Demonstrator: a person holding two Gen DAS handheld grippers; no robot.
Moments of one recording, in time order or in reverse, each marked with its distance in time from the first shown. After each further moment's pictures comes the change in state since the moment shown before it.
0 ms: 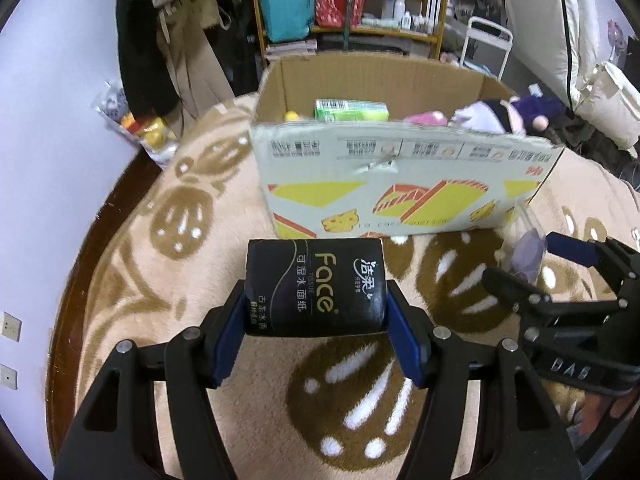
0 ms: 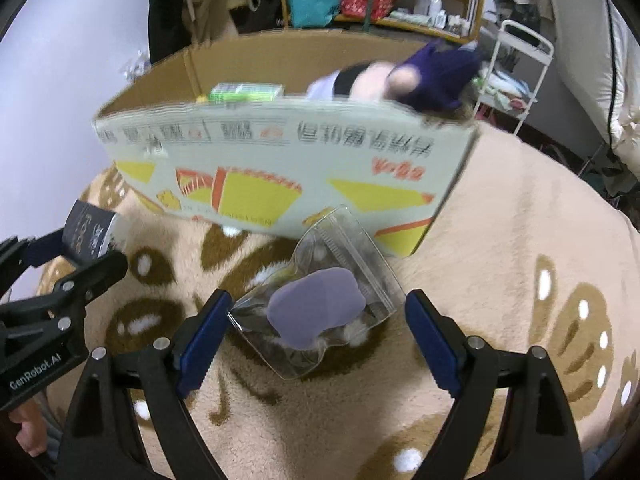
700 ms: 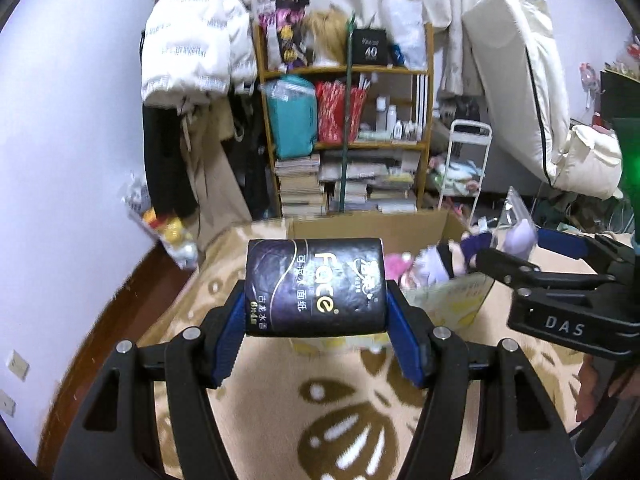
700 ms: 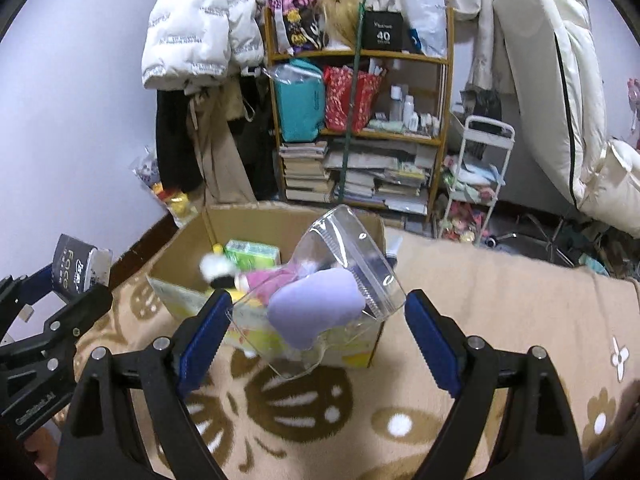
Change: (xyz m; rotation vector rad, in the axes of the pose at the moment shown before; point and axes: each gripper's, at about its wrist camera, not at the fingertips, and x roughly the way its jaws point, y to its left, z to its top) left arm -0.101 -0.001 0.038 0.020 -0.387 0.021; right arm -0.097 0.006 0.056 0.016 -0.351 -0.018
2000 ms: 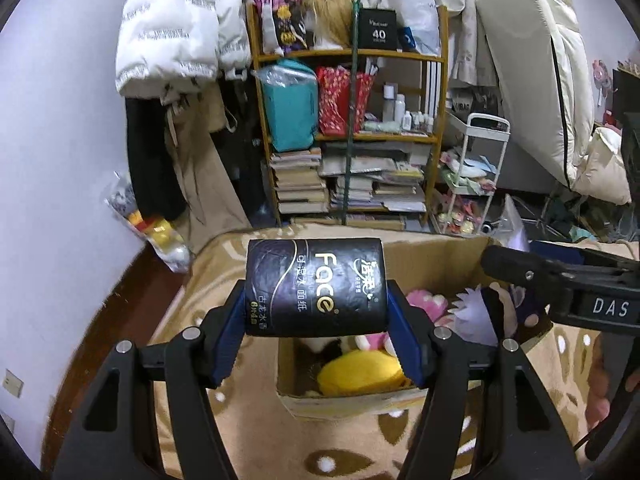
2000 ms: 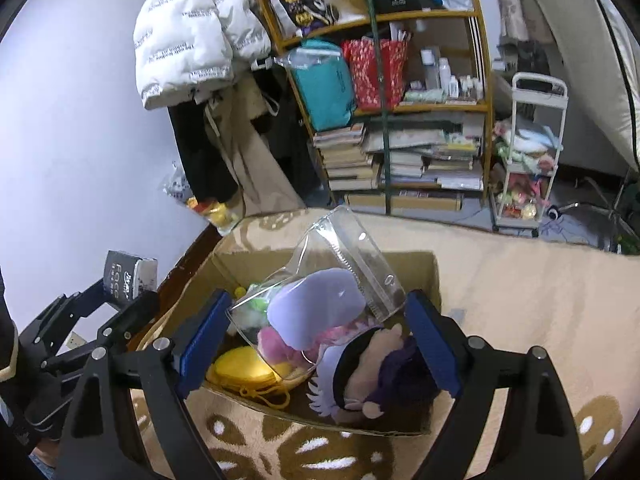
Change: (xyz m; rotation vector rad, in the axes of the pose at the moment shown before) left arm 0.105 0.012 0.041 -0.019 0.082 -0.030; right arm 0.100 -0.028 0.036 0.141 0.119 0.227
